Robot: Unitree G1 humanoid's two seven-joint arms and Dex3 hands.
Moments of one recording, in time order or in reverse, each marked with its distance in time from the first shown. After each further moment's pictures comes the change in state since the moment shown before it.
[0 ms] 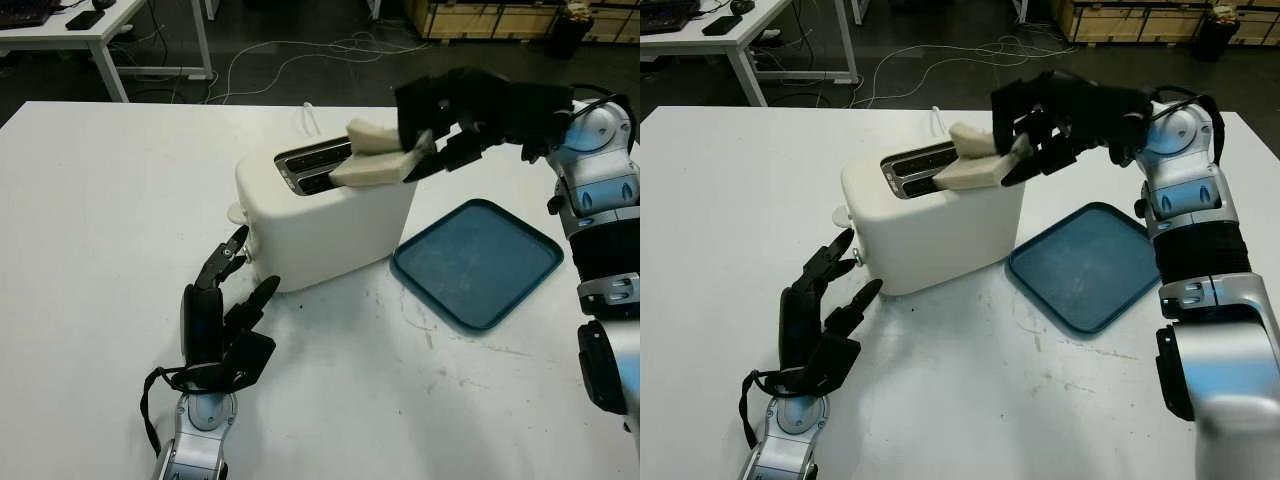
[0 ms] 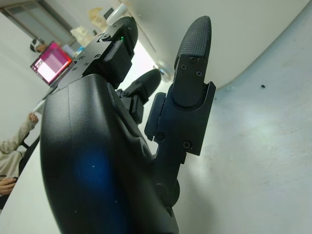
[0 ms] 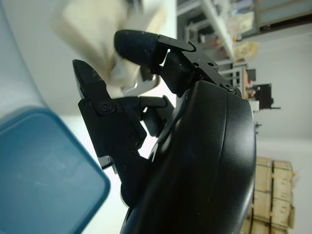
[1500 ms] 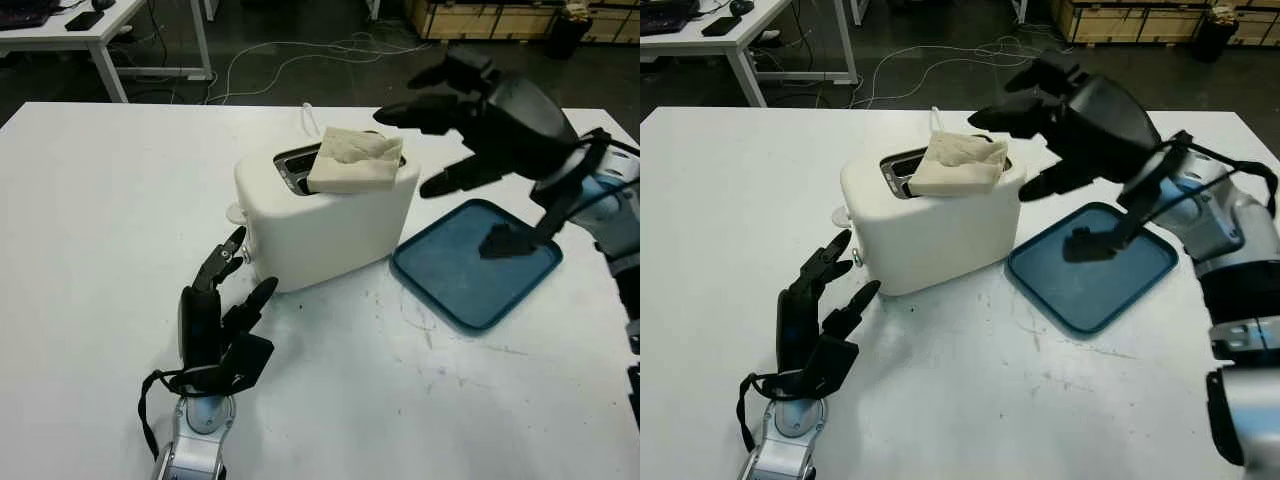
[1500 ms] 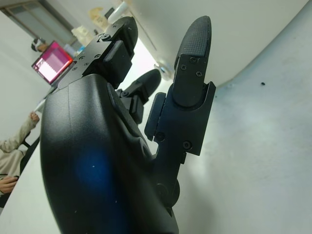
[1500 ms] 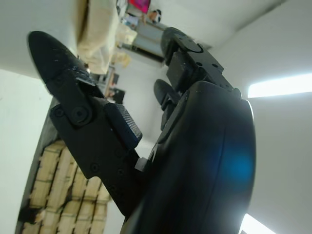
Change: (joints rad) left arm 0.021 0.003 0.000 -0.011 0.001 -0.004 0.004; right arm 0.258 -0.179 -0.010 -0.188 -0.538 -0.741 -0.860
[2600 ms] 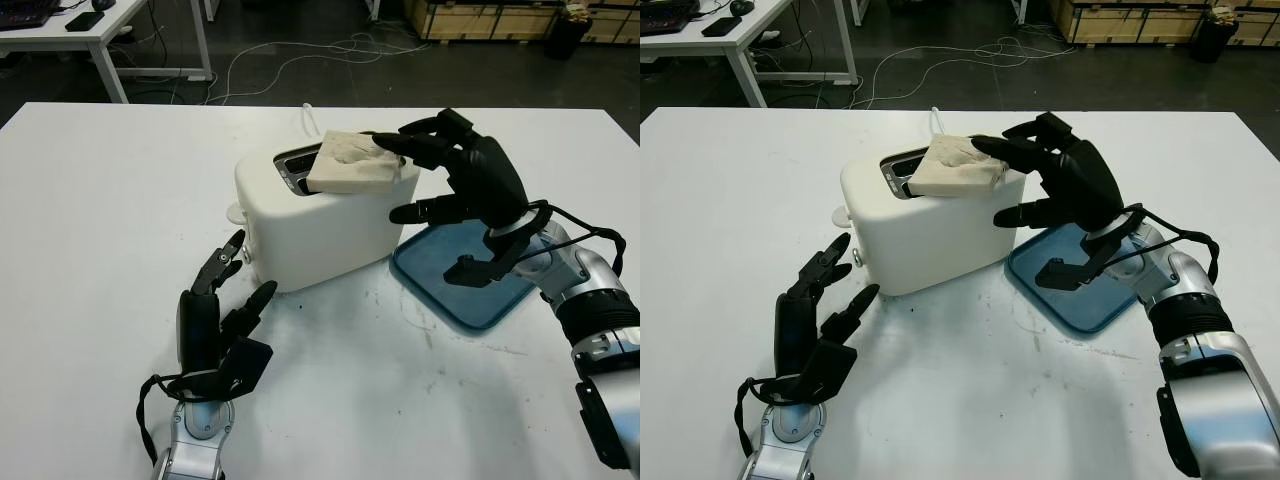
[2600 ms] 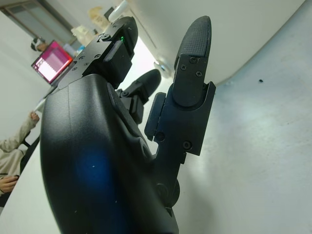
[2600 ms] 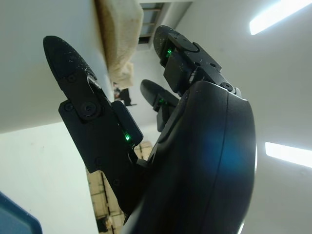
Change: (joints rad) left arm 0.016 0.000 -0.003 -0.019 0.000 0.000 -0.005; right arm -0.042 0.203 0.072 0.464 -0.021 -0.133 -0.441
